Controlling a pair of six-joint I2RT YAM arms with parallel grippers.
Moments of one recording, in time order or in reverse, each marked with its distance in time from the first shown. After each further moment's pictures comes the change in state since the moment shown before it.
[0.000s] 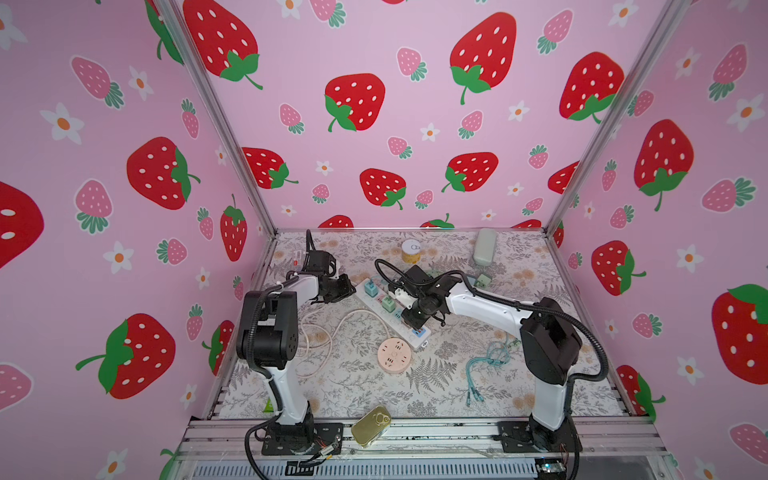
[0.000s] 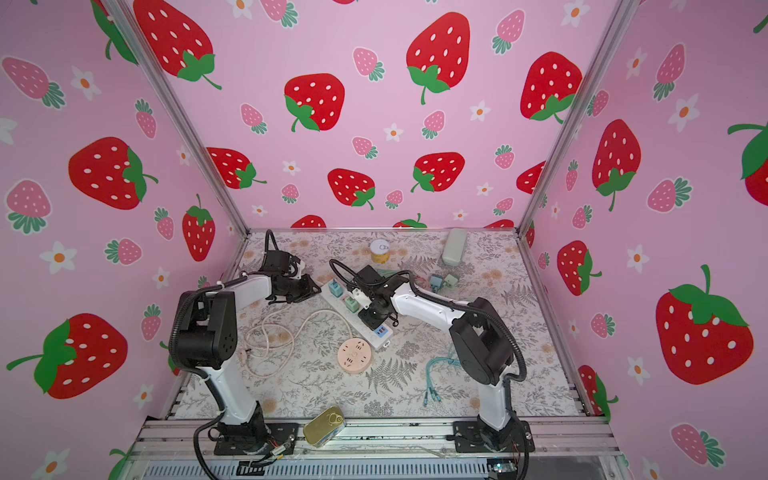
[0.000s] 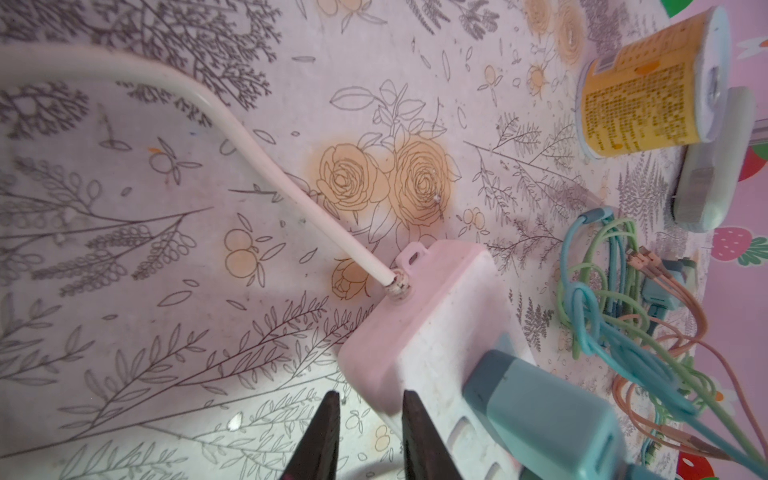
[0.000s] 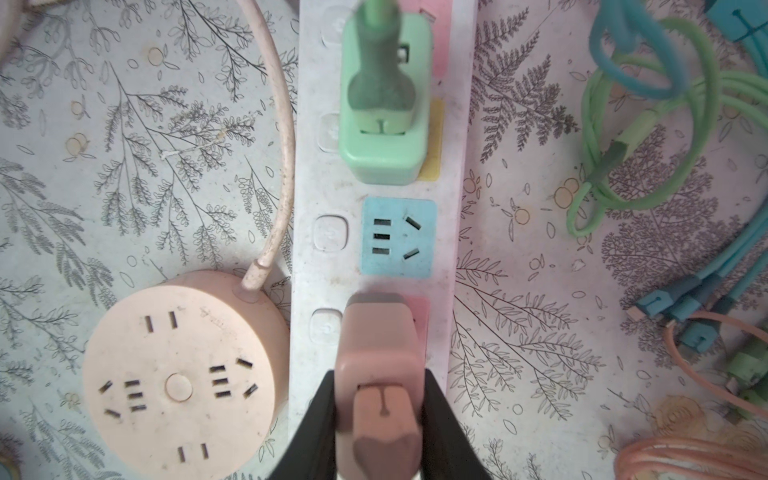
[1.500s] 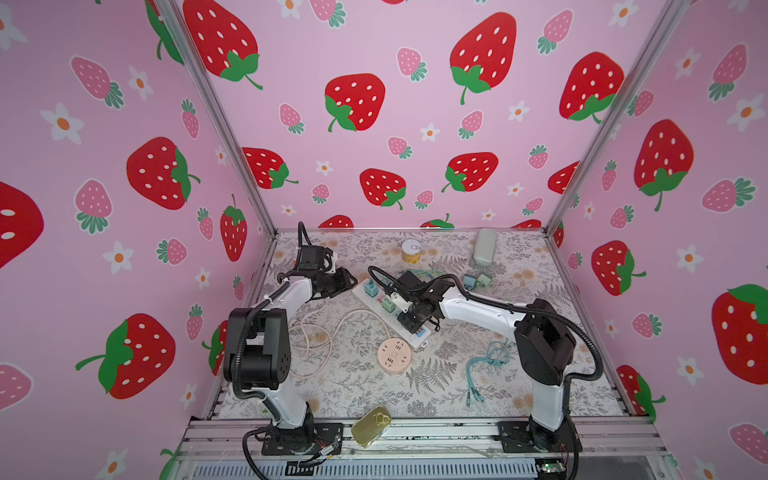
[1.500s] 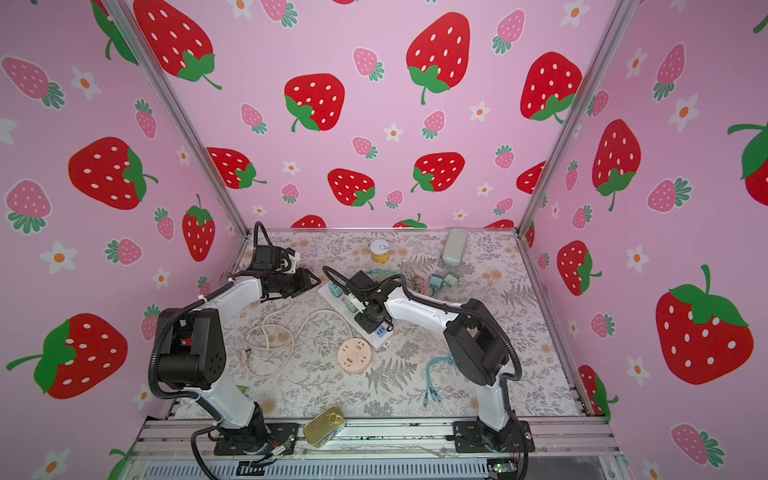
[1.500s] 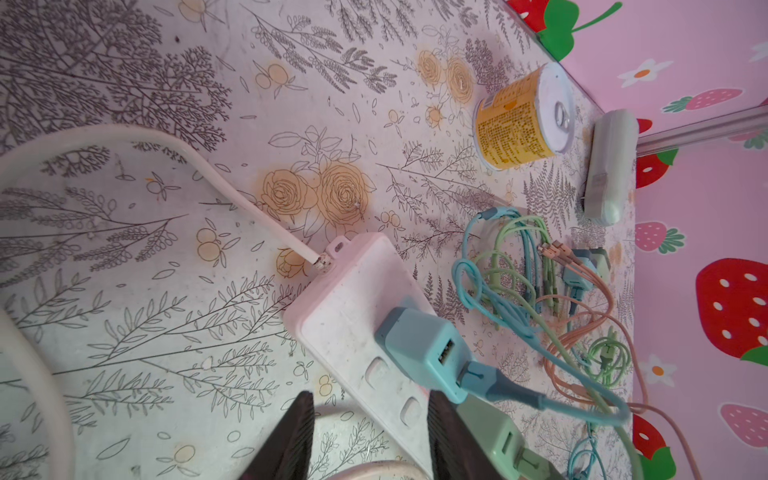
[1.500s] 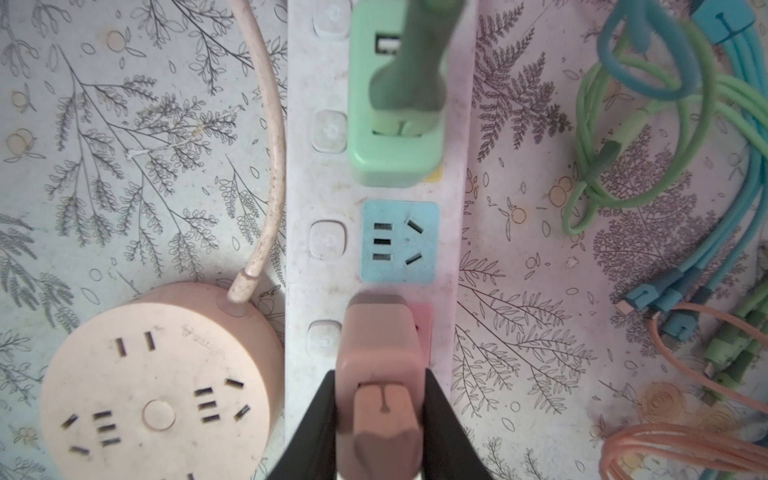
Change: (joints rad) left arm 0.003 -0.181 -0.027 -0.045 0.040 -0.008; right arm 0.044 0.012 0.011 -0.007 0.076 0.036
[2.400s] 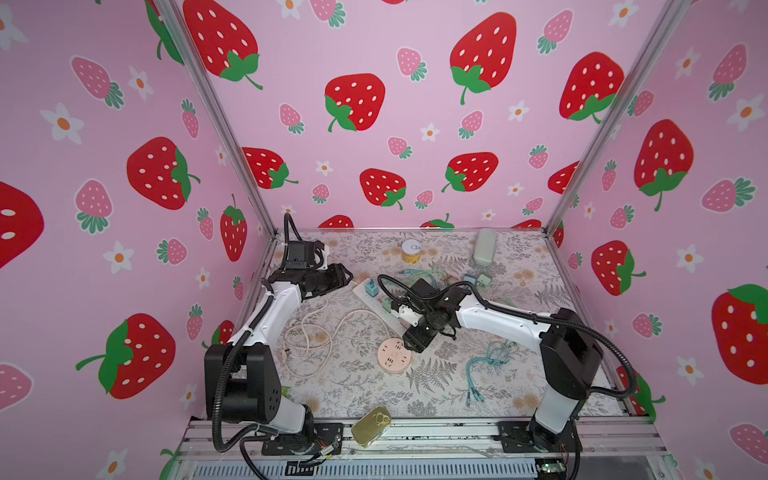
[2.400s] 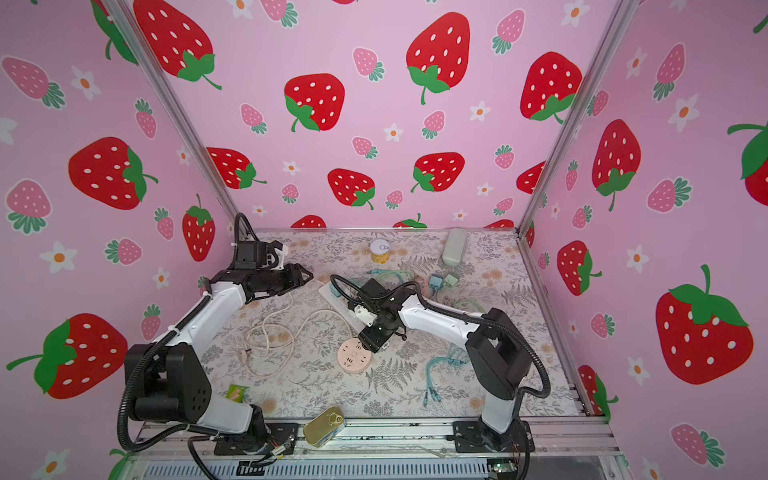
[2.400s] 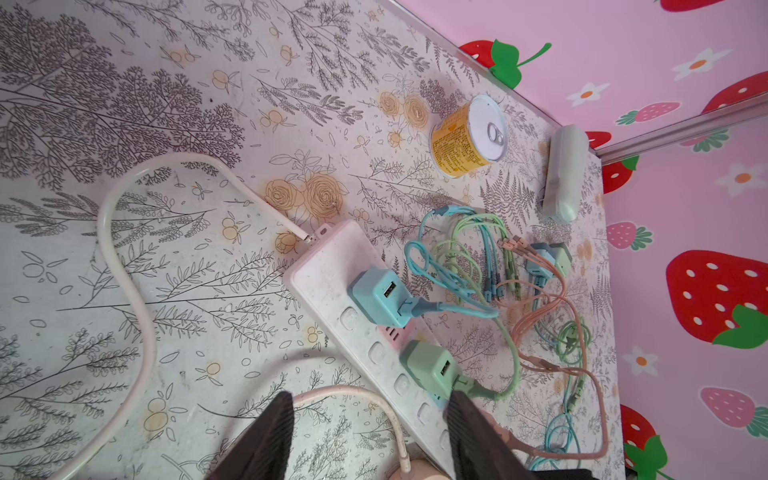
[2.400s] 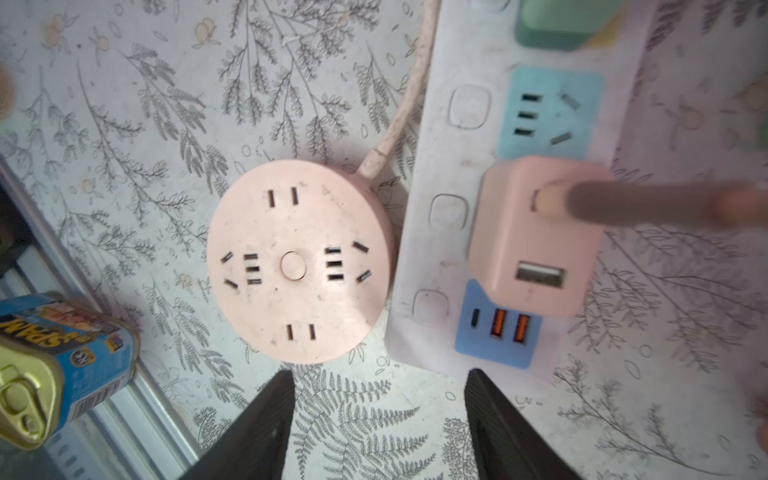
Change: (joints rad) left arm 0.011 -0.216 0.012 -0.151 -0.031 0.023; right arm 0.002 -0.166 -0.194 -0.021 -0.279 -0.035
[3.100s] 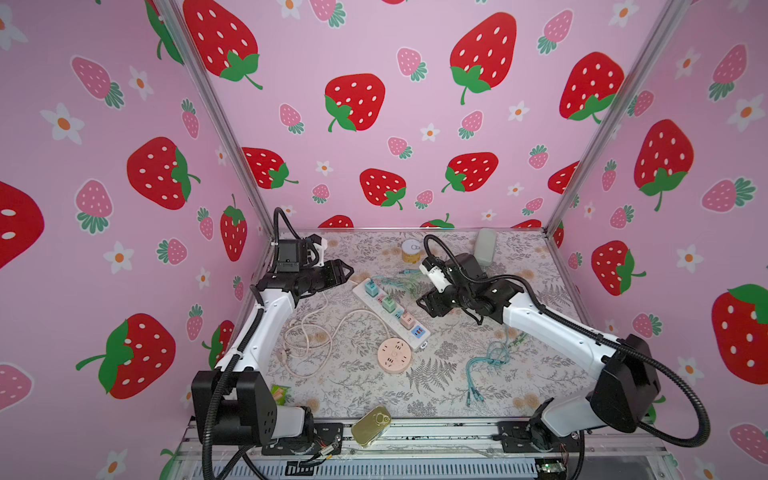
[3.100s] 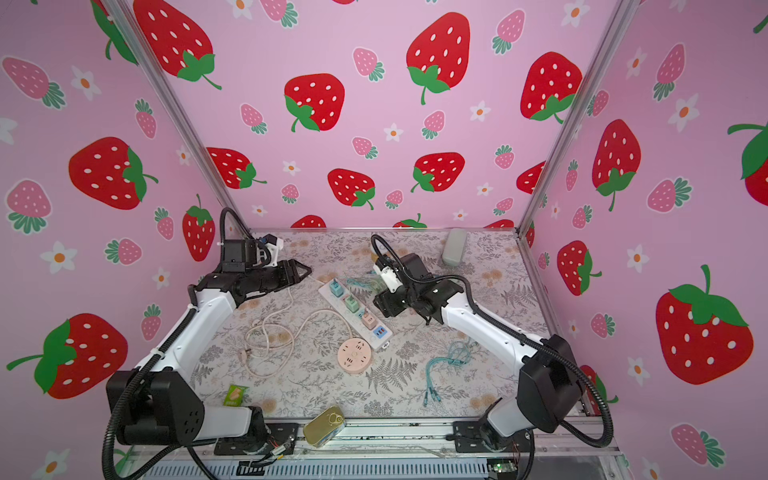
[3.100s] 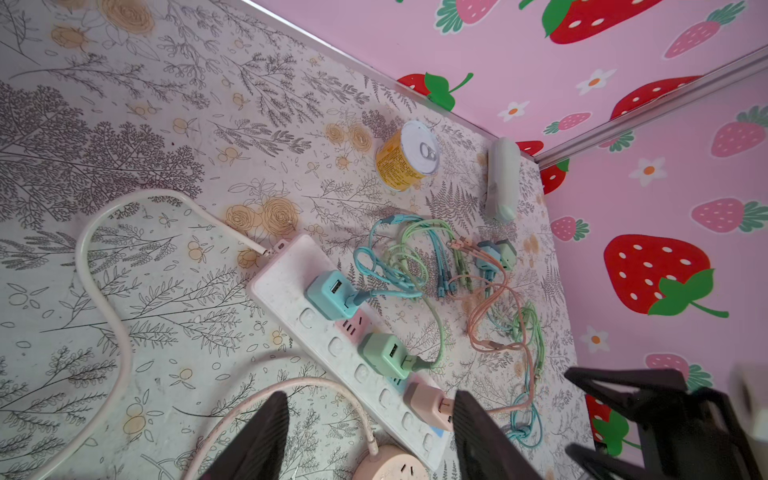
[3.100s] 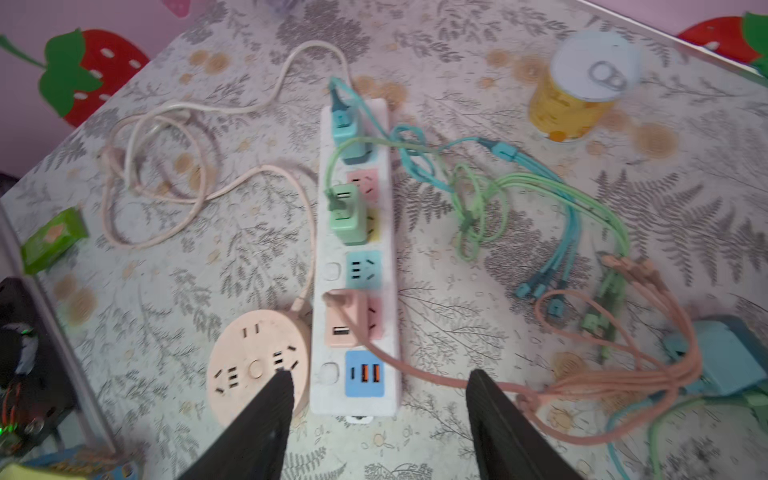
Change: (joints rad) left arm 0.005 -0.140 0.000 -0.014 0.079 0.020; right arm -0.225 -0.289 -0.094 0.273 0.118 0.122
